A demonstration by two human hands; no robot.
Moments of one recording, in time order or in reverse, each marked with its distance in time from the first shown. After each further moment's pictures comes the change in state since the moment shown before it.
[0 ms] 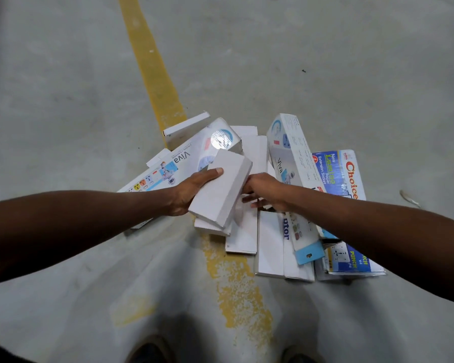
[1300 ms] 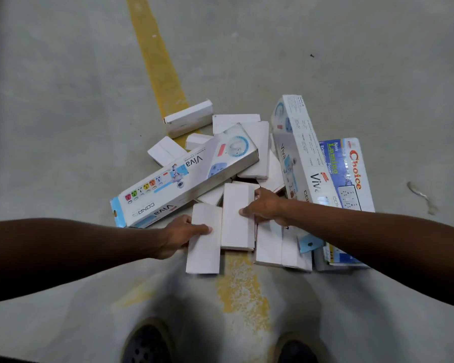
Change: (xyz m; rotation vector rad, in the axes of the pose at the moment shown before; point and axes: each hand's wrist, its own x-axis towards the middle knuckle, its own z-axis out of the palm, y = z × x) left_hand -0.044 -0.109 -0.010 0.219 0.221 -0.304; right_hand -0.003 0.058 0.013 -0.171 -0.023 0.136
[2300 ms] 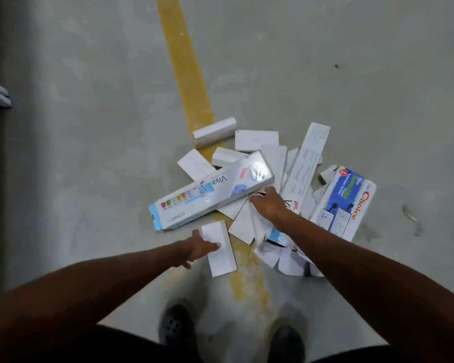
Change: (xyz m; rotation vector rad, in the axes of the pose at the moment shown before) left_hand -0.085 0.056 -0.019 0.309 -0.037 -0.340; right_hand -0.067 -0.115 -0.011 0.028 0.177 0.041
